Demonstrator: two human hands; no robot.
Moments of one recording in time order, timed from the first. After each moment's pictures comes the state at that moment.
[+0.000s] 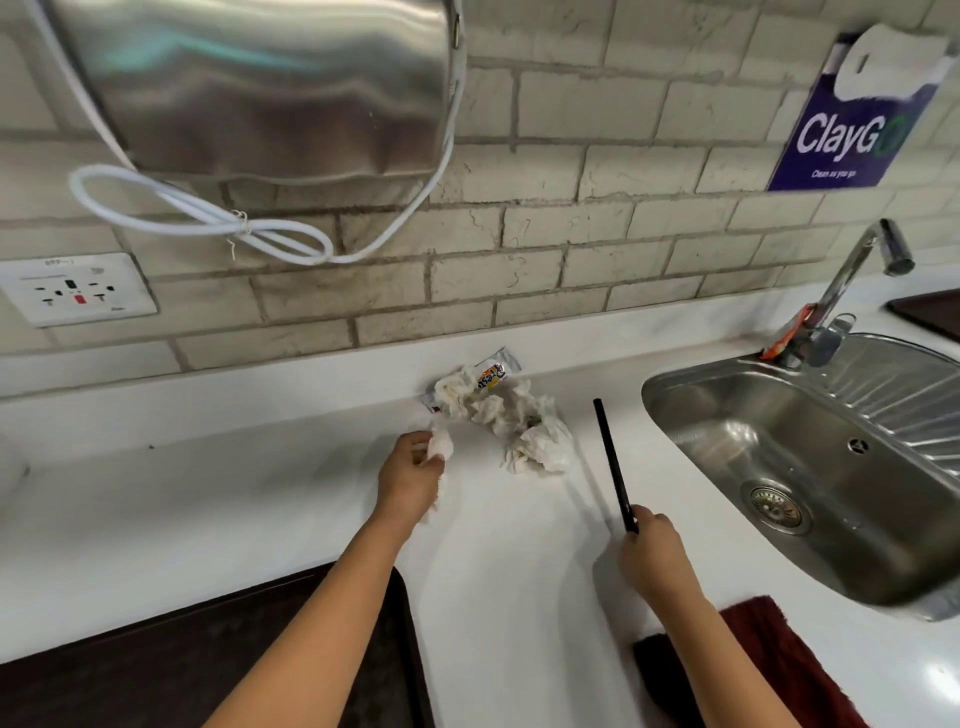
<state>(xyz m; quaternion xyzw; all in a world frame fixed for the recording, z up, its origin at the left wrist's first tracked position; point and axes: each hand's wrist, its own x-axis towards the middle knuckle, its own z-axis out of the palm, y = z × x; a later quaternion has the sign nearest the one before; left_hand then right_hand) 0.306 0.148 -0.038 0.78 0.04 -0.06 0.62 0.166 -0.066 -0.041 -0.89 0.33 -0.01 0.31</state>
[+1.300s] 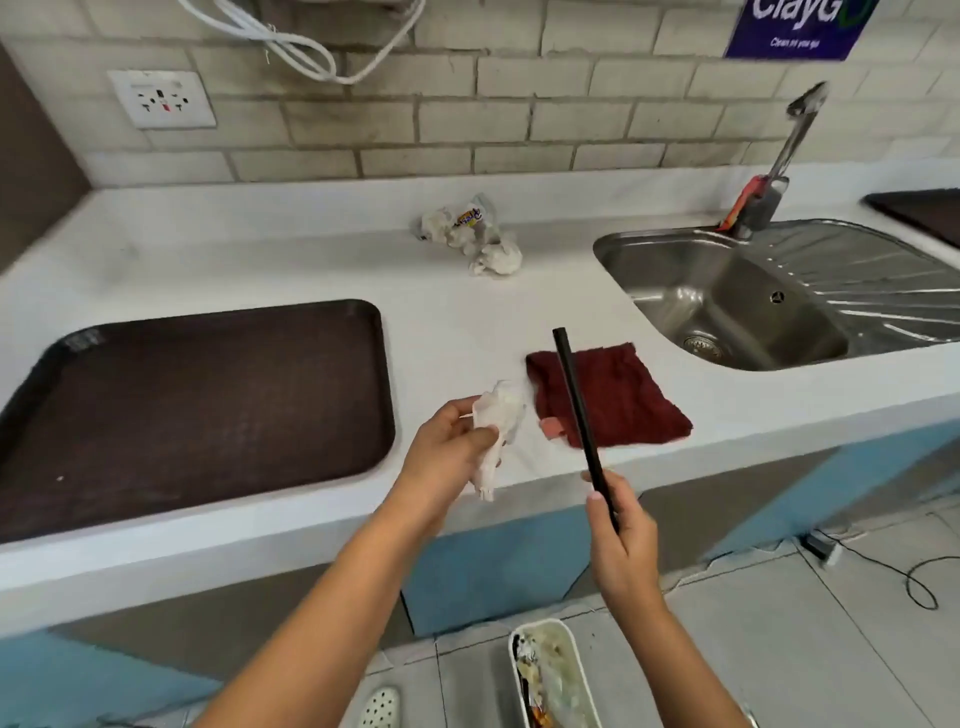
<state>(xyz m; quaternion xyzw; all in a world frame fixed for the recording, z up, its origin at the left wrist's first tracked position) -0.081 0.137 0.005 0.68 0.01 -0.18 0.71 -0.167 -0.023 -0.067 -0.78 0.13 -0.20 0.58</state>
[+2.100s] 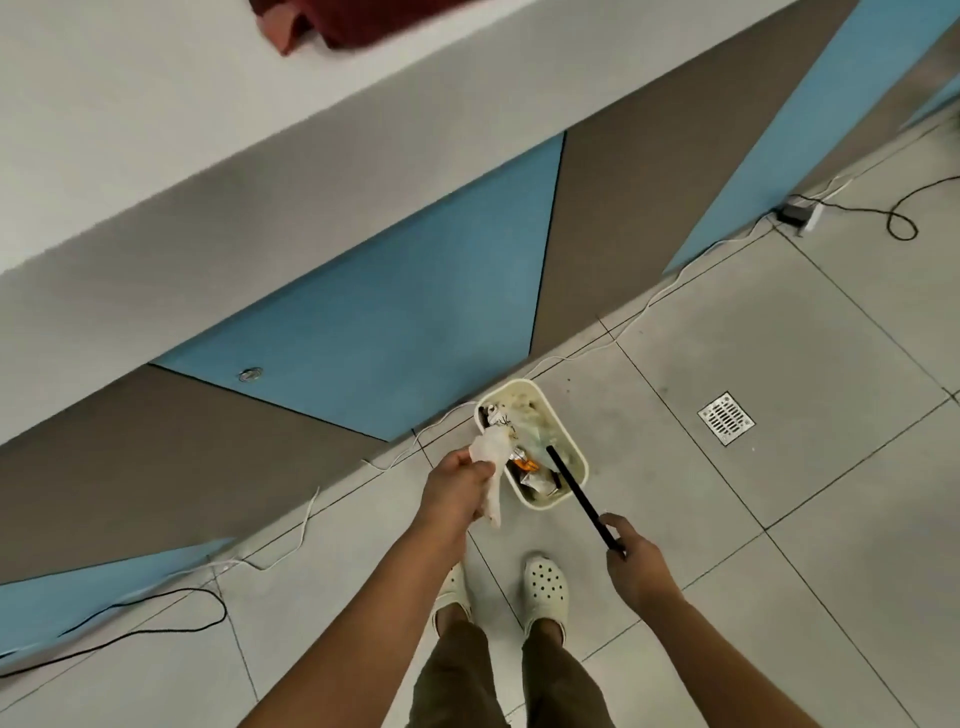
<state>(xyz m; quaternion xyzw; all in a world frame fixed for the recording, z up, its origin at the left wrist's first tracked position) -0.237 0.057 -0.318 0.69 0.27 -0.41 0.52 -0.406 -0.080 -0.412 -0.74 0.44 0.24 0.45</state>
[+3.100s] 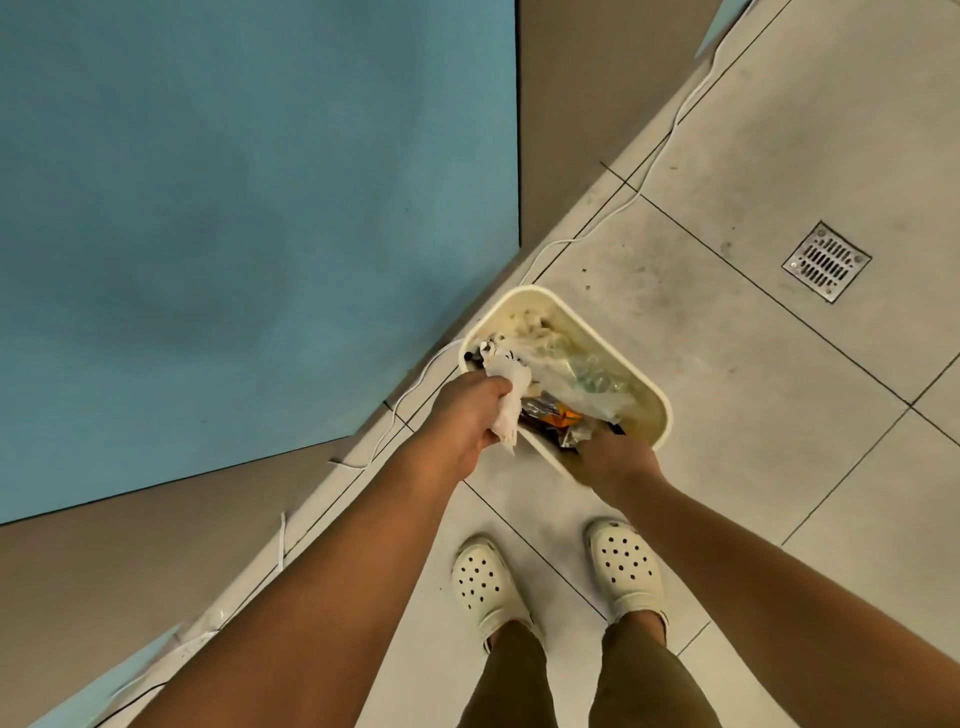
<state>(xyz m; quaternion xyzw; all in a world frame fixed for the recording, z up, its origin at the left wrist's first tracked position) -0.148 0.012 -0.594 0.71 0.20 -0.54 0.40 -0.297 -0.059 -0.691 -0.85 0.24 0.45 0.15</state>
